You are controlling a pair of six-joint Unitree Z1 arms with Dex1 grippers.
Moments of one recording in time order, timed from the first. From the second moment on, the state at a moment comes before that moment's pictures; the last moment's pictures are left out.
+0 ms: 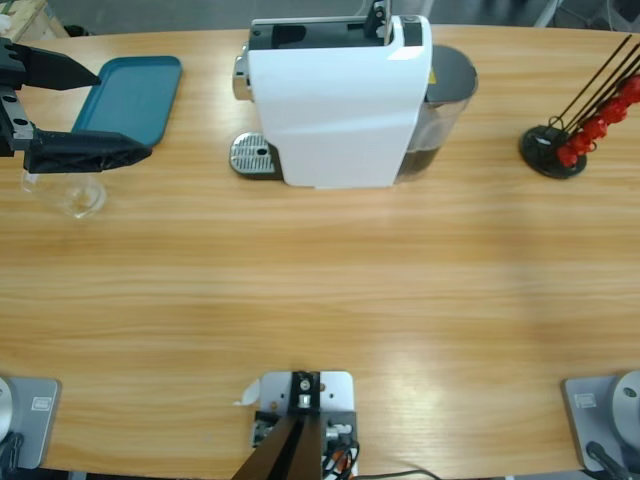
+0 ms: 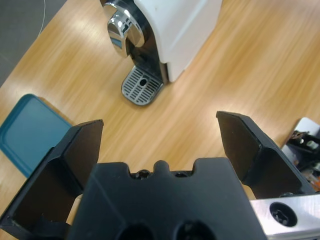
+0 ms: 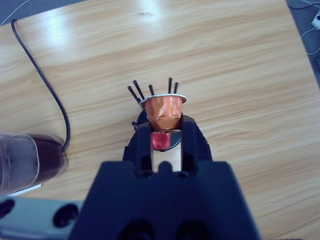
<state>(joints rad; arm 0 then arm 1) -0.80 1.29 -1.09 0.56 0.02 0.17 0.12 1.39 -1.19 0.68 -0.24 0.27</state>
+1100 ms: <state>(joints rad) -0.80 1.04 -0.95 0.55 0.02 0.16 0.85 1.53 -1.85 0.96 0.20 -0.44</state>
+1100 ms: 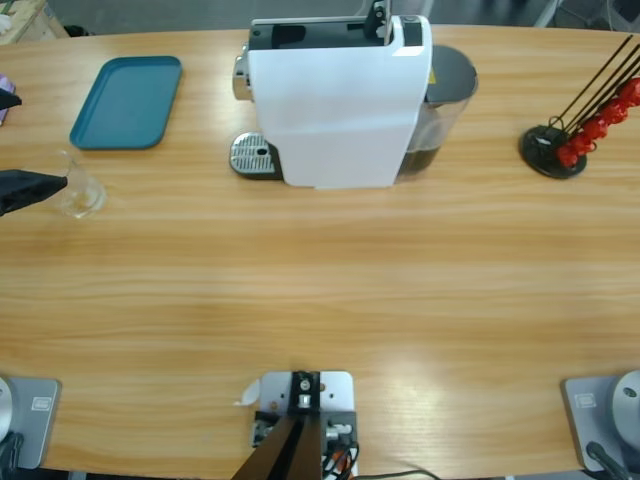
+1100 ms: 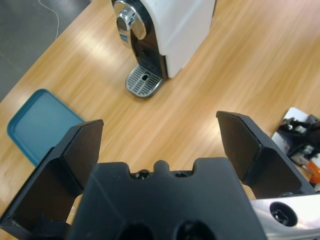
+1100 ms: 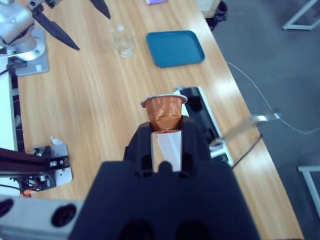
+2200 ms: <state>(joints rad) -0.80 1.03 -0.91 0.55 0.02 0.16 0.77 1.95 -2.02 0.91 0.18 -0.60</state>
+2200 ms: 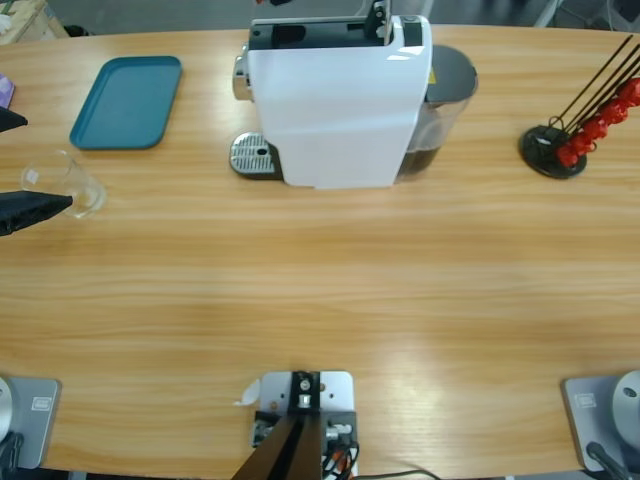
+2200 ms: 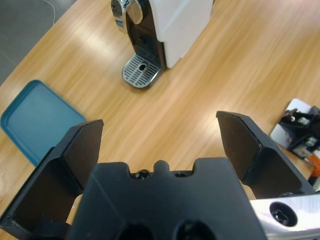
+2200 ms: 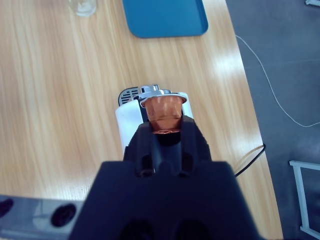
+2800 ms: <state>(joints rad) -0.77 1.03 -0.91 0.55 0.02 0.16 0.77 2.00 -2.01 0.91 0.12 -0.66</state>
